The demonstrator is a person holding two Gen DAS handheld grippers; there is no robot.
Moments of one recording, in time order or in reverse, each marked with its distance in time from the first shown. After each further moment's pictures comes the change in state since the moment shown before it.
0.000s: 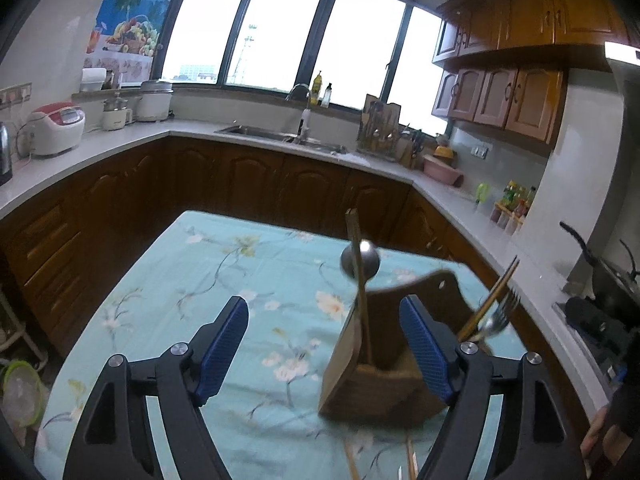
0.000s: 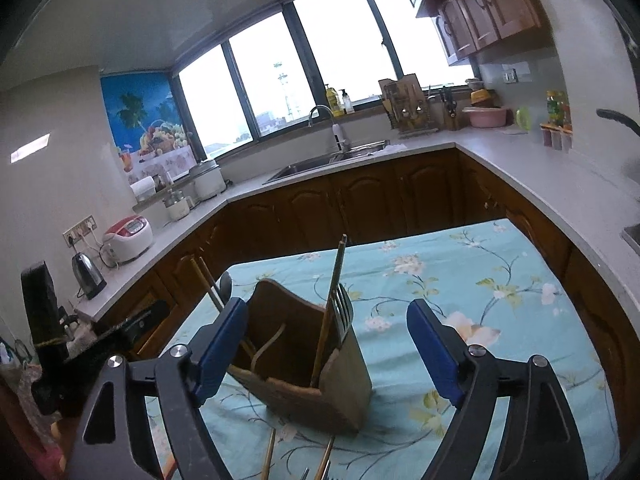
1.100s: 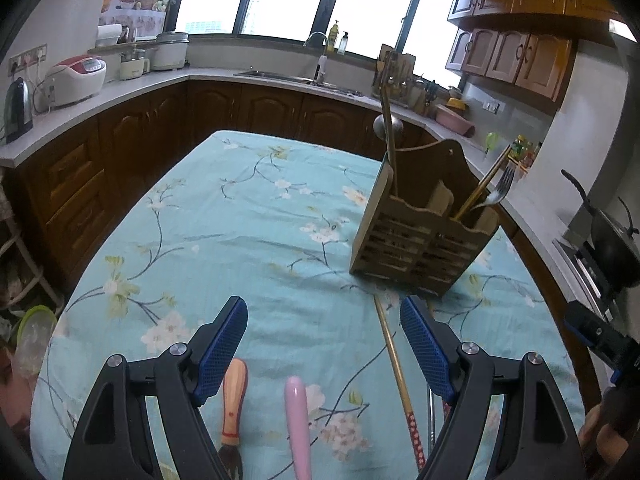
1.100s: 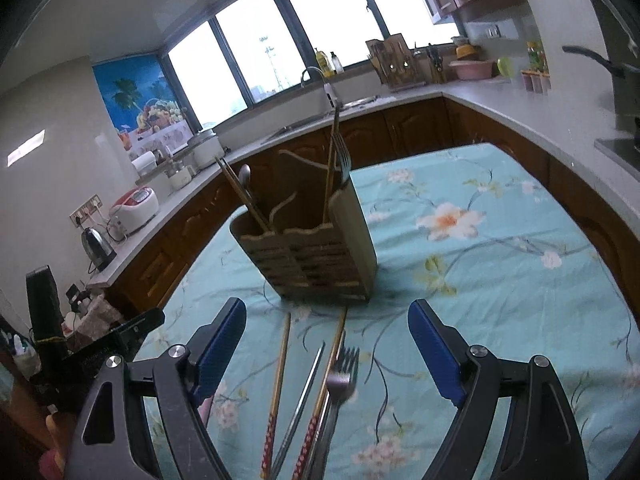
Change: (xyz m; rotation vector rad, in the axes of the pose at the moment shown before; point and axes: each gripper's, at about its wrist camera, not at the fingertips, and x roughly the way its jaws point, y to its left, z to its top) left arm -0.096 0.023 -0.055 -0.028 0.189 0.030; right arm -0.057 0.006 -0.100 0.073 0.134 0.001
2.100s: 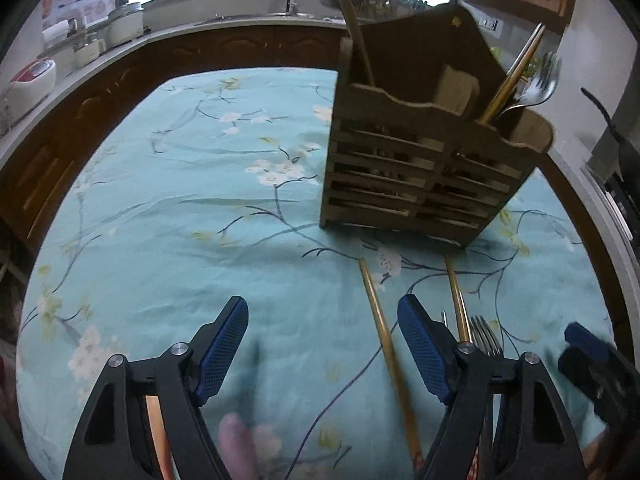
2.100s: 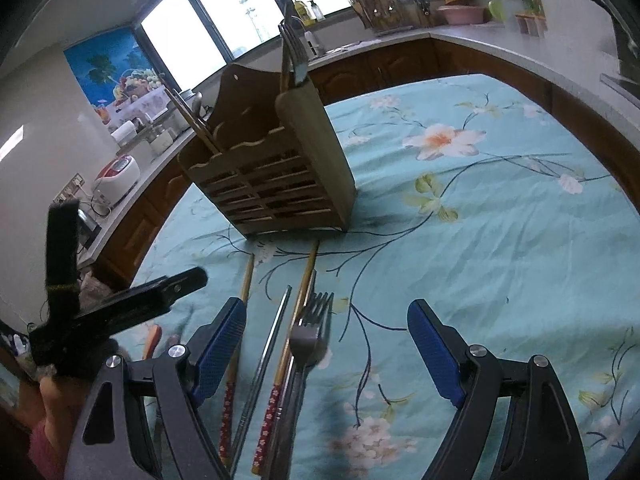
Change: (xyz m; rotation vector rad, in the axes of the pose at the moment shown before) left arm 0.128 -0.050 0.018 0.125 0.280 0.048; right arm 0.054 -0.027 -0.037 0.057 0.181 -0.022
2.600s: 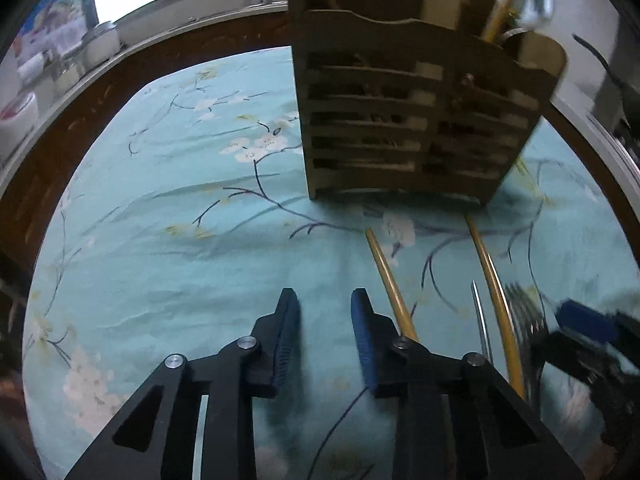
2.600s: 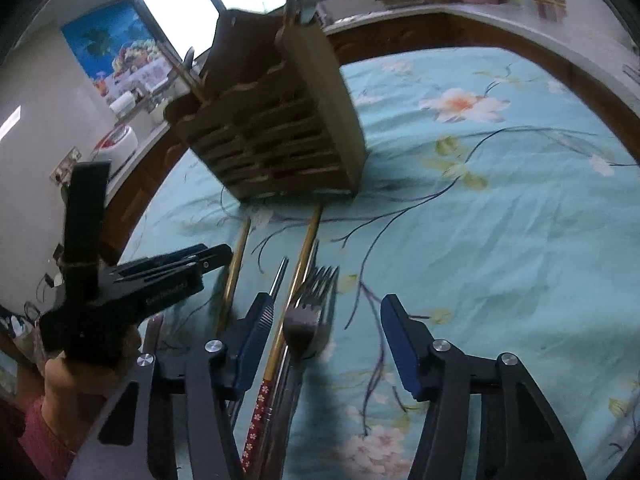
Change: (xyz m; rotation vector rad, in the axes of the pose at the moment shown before) left arm 0.037 -0.013 -0.014 0.148 0.052 0.050; right arm 0.039 0.007 -0.007 -0.040 0.124 0.008
